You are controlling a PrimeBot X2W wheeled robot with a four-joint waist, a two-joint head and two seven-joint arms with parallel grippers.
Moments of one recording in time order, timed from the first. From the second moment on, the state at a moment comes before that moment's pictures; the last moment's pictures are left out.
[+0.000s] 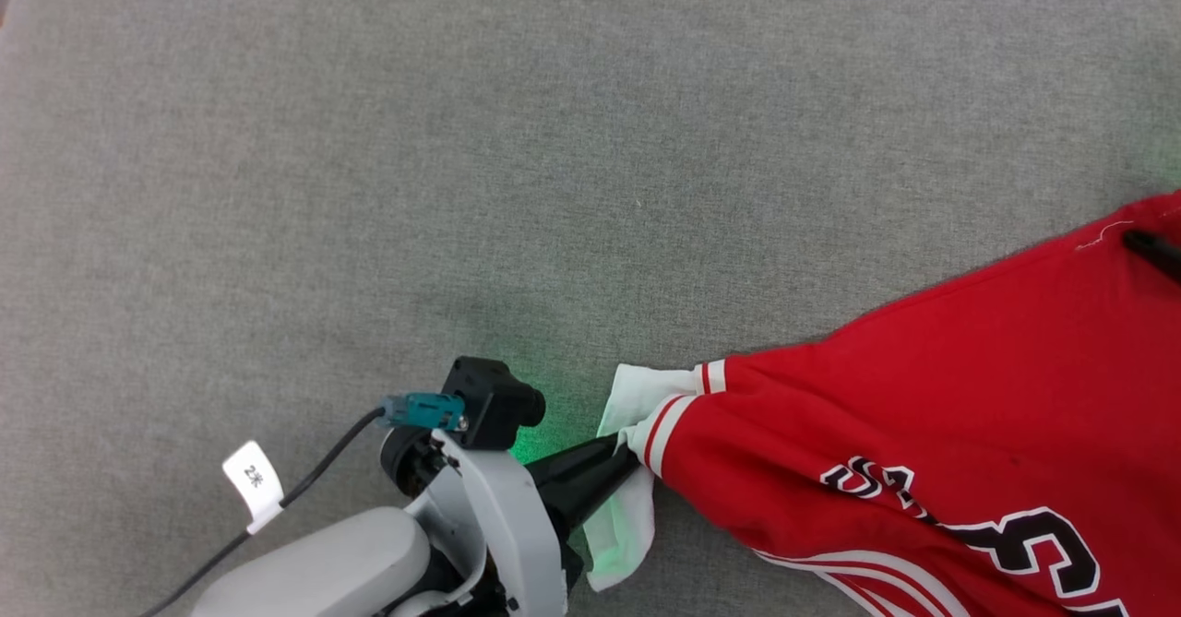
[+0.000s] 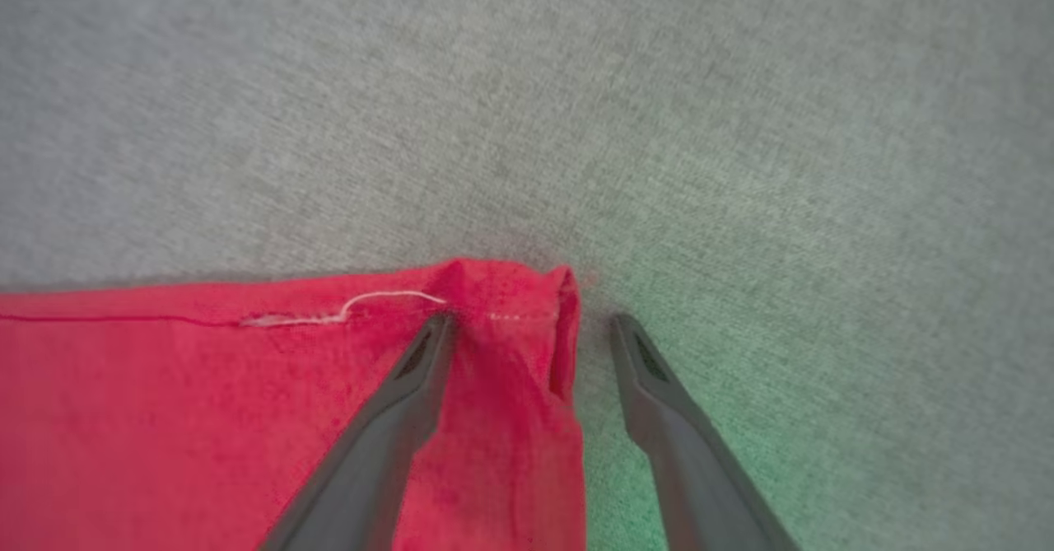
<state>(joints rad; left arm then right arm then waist) -0.69 0.63 -1.17 -0.06 -1.17 0.02 -0.03 -0.78 -0.90 0.62 0.31 0.96 0.13 0.64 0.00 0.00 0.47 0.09</state>
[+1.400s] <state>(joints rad) -1.78 0.37 -0.89 0.85 -1.00 -0.13 -0.19 -1.70 -0.57 0.29 1.08 0.78 0.14 -0.06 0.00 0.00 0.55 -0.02</state>
